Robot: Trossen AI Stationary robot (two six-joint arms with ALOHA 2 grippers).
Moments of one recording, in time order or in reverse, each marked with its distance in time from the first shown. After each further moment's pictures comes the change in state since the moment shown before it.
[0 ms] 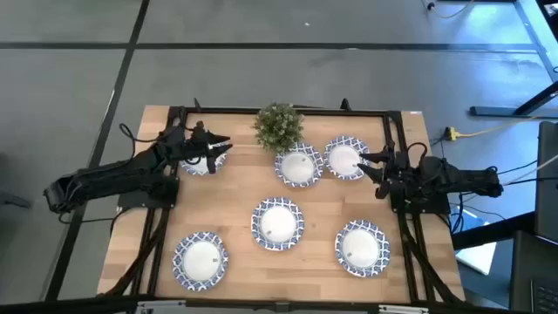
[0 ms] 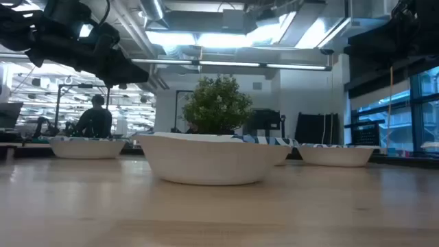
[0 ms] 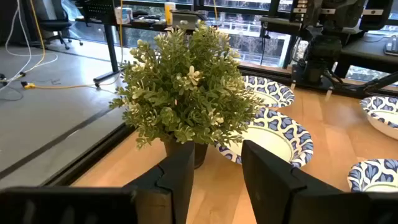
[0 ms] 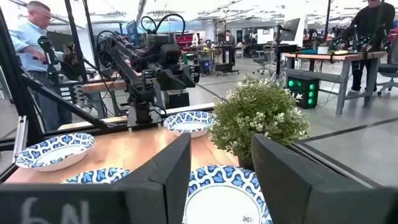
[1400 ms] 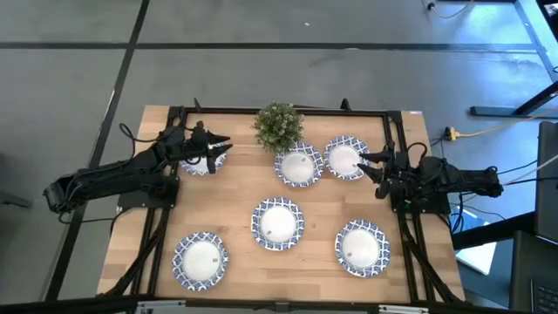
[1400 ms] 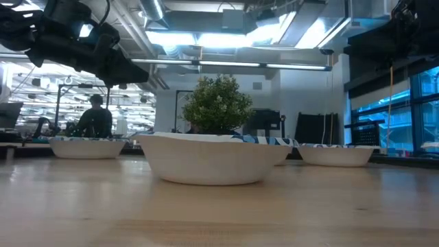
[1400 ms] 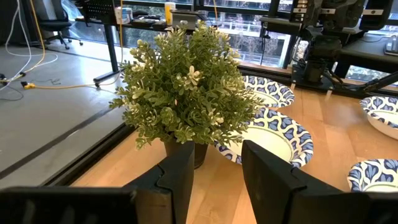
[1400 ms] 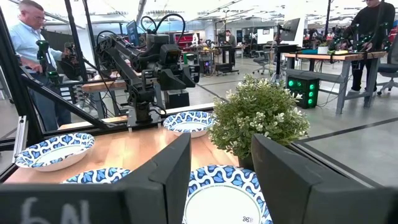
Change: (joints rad) left arm 0.000 0.000 0.000 0.000 0.000 0.000; right arm 0.000 0.000 0.000 0.000 0.000 0.000
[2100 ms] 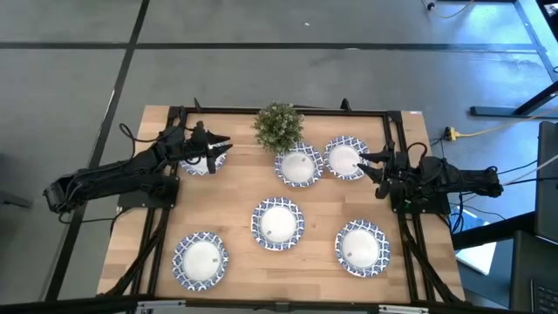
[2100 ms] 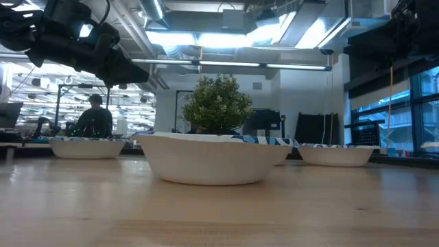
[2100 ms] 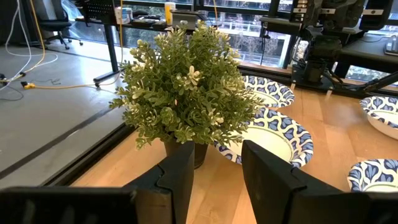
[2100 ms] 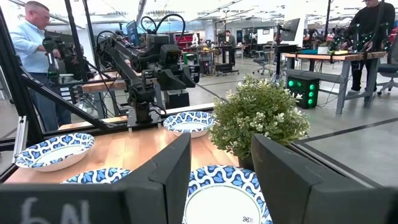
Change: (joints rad) left arm 0.000 0.000 0.000 0.000 0.000 0.000; right arm 0.000 0.000 0.000 0.001 0.000 0.000
